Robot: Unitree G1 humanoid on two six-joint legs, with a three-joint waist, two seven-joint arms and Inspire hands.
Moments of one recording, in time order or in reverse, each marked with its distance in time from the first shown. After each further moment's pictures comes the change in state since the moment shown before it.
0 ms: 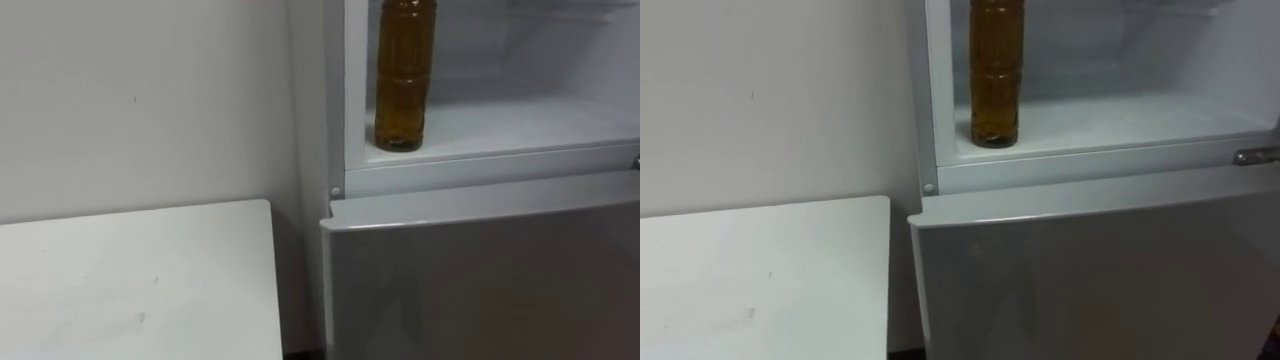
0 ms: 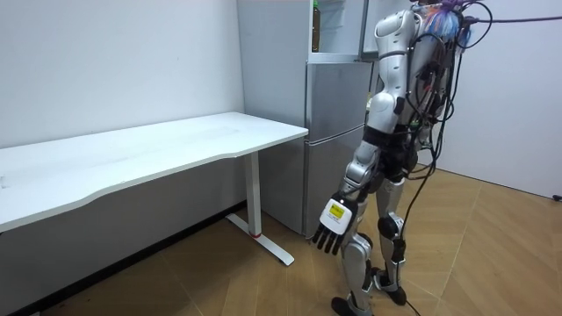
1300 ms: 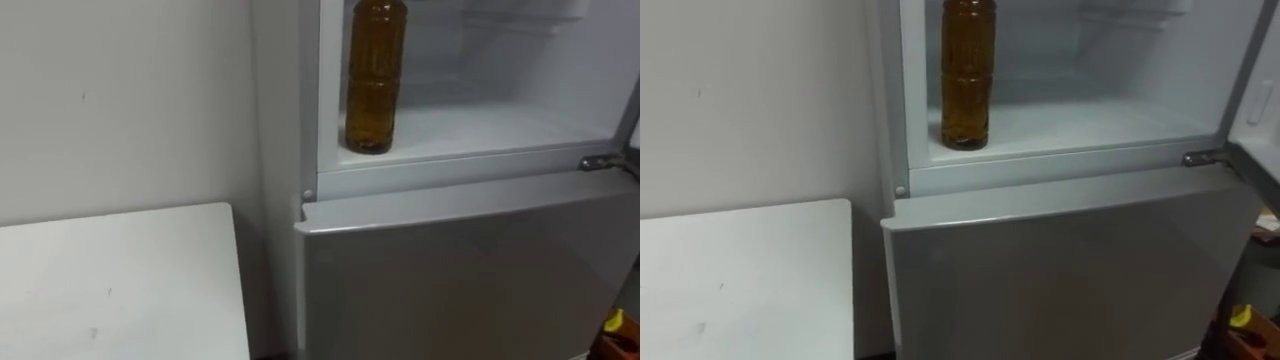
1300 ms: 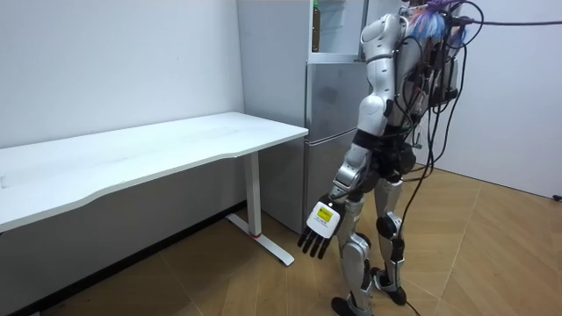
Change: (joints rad) left arm 0.075 0.022 0.198 -0.026 -0.018 -0.058 0.026; right arm 0.032 -0.133 -0.520 -0.917 0.491 -0.066 -0.530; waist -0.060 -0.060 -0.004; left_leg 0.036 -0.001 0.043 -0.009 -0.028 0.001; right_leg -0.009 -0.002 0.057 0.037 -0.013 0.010
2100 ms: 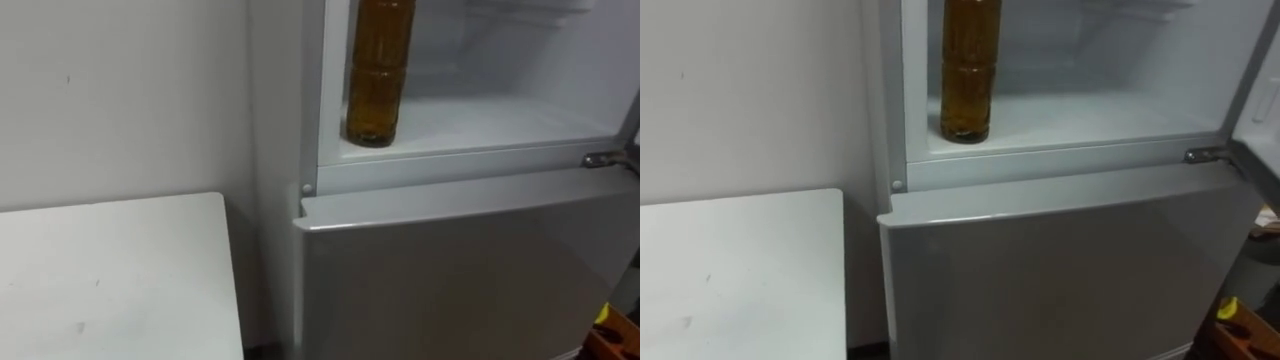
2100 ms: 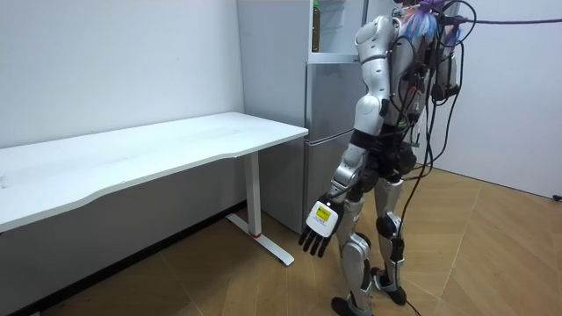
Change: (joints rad) left arm 0.001 0.005 -0.004 -0.010 0.037 -0.010 -0.052; right arm 0.010 -0.063 -0.009 -0.449 -0.306 -0.022 -0.270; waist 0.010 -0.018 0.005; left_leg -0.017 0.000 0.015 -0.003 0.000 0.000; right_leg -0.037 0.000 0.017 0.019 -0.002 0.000
